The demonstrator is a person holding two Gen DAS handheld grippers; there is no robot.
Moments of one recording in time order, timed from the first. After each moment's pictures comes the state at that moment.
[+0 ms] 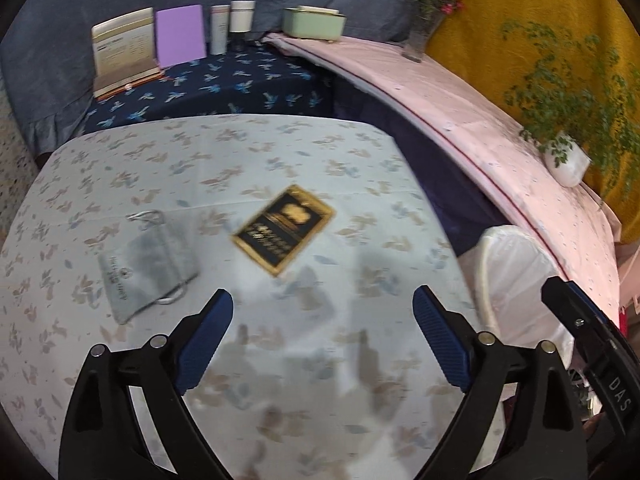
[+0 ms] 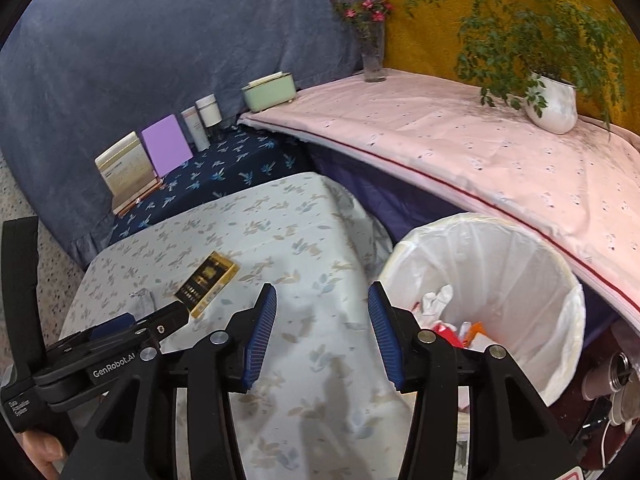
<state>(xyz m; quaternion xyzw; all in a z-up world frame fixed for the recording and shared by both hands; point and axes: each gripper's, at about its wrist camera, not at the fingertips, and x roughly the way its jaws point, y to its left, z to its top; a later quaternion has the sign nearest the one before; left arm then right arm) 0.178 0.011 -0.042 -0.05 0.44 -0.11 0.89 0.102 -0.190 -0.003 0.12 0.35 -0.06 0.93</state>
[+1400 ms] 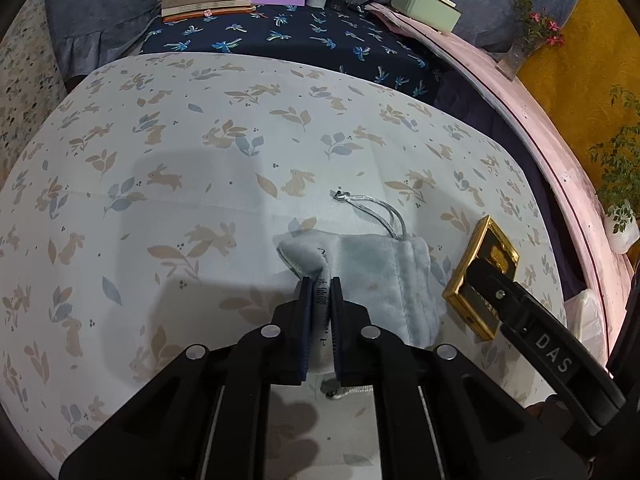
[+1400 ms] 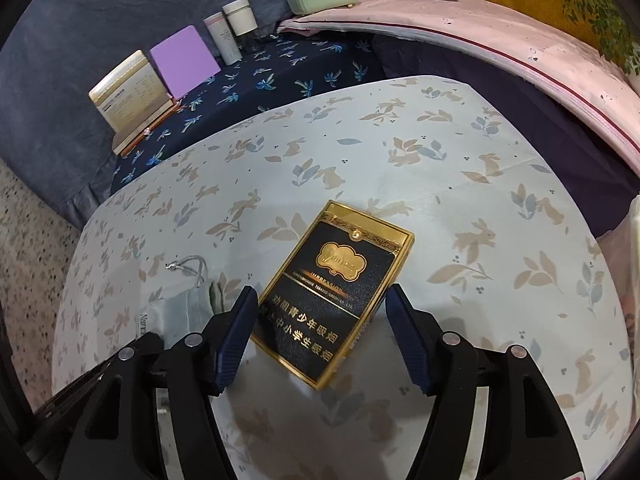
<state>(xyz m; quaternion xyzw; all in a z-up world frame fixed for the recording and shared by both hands) 0.271 0.146 -0.115 -0.13 0.50 -0.04 0.86 0.268 -0.042 -0.105 0.14 0.47 -0.01 0.87</state>
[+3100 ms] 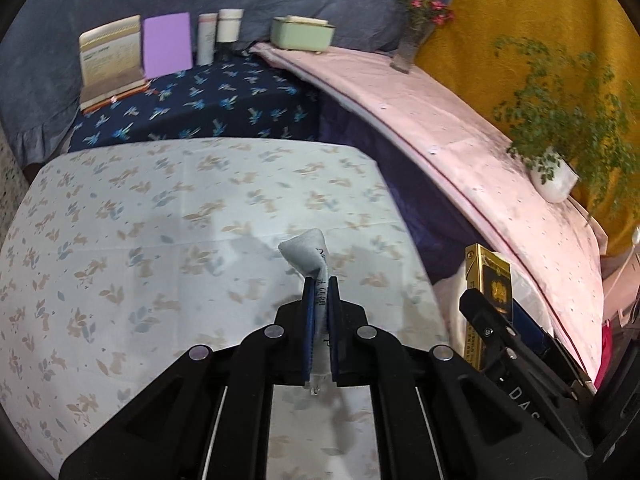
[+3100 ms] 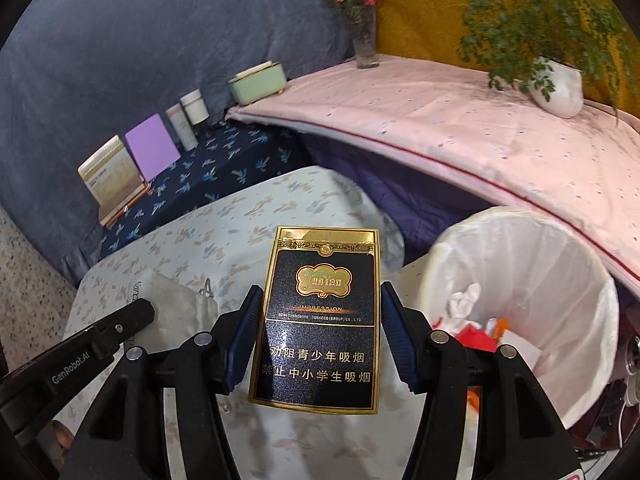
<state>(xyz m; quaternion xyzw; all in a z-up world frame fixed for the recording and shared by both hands) 0.198 -0.016 -0.005 -0.06 0.43 -0.15 0.89 0.147 -0.177 -0.012 0.15 0.37 -0.09 0.91</state>
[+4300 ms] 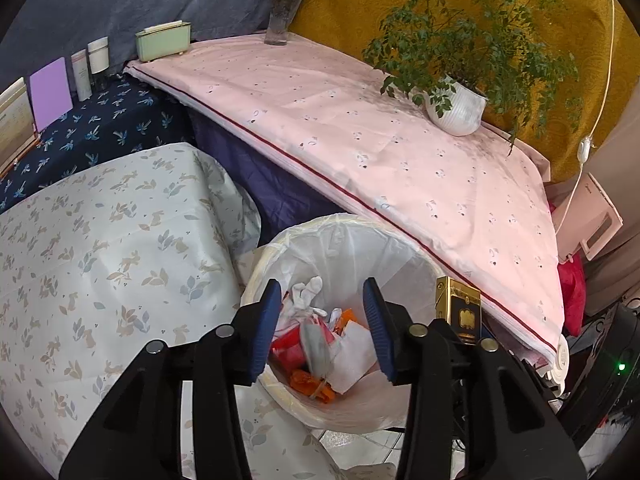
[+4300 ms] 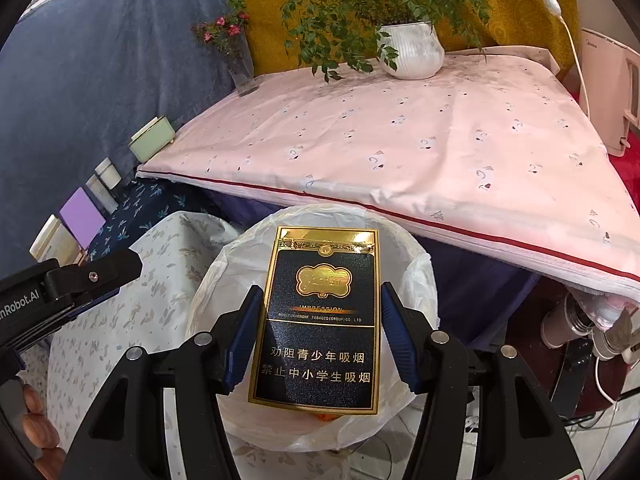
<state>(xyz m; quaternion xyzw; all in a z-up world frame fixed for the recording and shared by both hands) 0.151 -0.214 0.010 0.01 0.44 -0.27 0.86 0.044 -0.354 -0.031 0.23 0.34 -0.20 0.89</state>
